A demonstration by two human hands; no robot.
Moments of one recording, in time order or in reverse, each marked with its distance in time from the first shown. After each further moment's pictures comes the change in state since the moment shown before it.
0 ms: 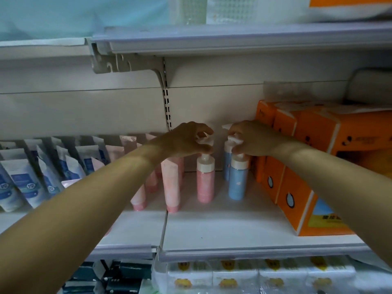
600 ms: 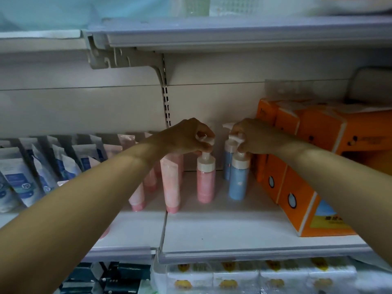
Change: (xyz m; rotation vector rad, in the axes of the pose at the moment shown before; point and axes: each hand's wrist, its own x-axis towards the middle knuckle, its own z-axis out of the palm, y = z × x) left_hand 0.017 -0.016 0.000 -0.046 -0.041 0.063; right_hand 0.007 0.004 0.002 0.030 -0.015 -0.032
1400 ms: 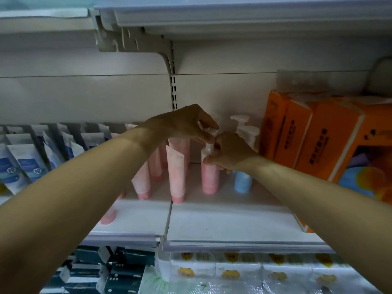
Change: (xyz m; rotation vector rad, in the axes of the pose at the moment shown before) left_hand -0.004 0.001 -0.015 -0.017 -0.072 -0.019; right_hand -0.009 -0.070 0.054 0.352 -0.001 0.147
